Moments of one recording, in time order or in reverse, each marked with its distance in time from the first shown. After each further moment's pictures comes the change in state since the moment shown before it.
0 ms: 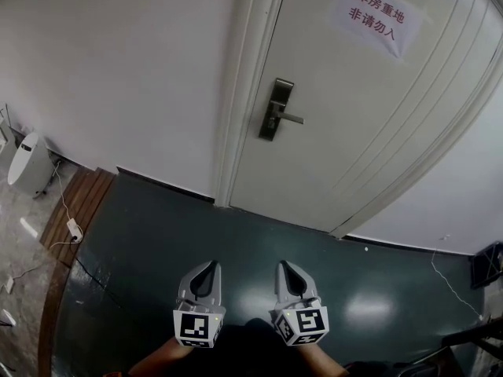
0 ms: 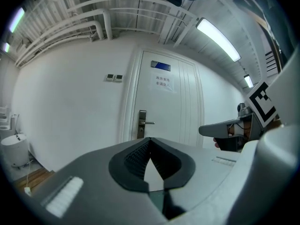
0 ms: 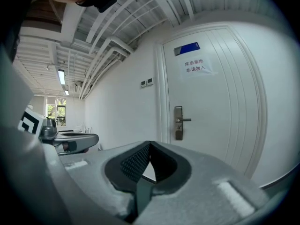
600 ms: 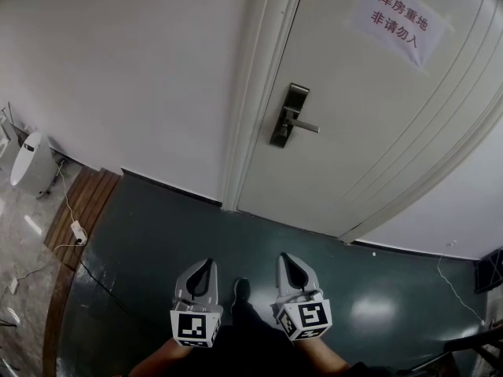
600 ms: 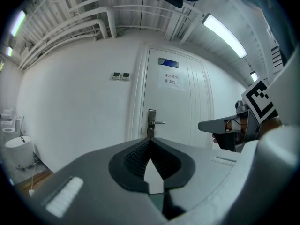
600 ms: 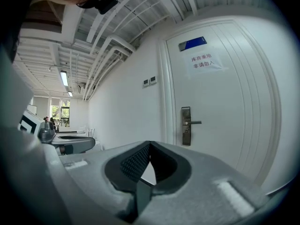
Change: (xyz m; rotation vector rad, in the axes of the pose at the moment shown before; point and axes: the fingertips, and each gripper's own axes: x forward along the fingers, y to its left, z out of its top) left arm 0.037 0.059 0.007 -0.016 0.005 0.057; right arm 0.079 0.010 0.021 -0.011 -0.017 0.057
